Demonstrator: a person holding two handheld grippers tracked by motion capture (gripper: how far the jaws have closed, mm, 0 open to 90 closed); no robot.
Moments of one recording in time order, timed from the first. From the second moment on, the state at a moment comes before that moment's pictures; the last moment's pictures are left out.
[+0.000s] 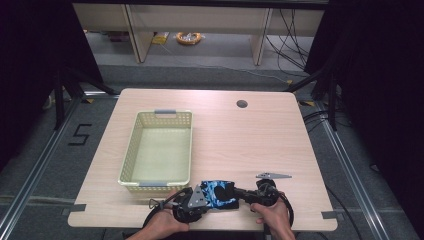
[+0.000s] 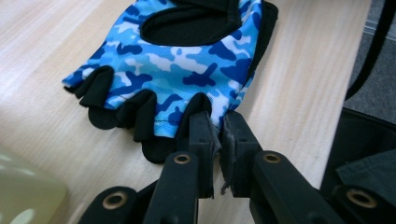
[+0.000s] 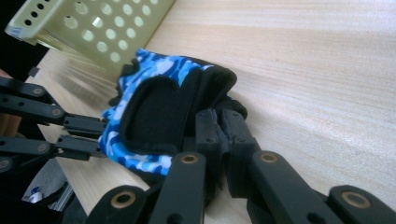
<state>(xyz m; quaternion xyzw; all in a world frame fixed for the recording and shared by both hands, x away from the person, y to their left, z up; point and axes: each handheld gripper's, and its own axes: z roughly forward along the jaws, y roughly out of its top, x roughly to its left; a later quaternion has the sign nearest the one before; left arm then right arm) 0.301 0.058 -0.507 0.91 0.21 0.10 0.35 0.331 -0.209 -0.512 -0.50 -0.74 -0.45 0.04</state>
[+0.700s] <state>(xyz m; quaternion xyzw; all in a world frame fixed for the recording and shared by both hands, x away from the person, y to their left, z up) 0.297 0.060 -0.485 0.90 0.20 0.12 0.37 0.320 -0.217 -0.491 -0.48 -0.73 -0.49 0.01</state>
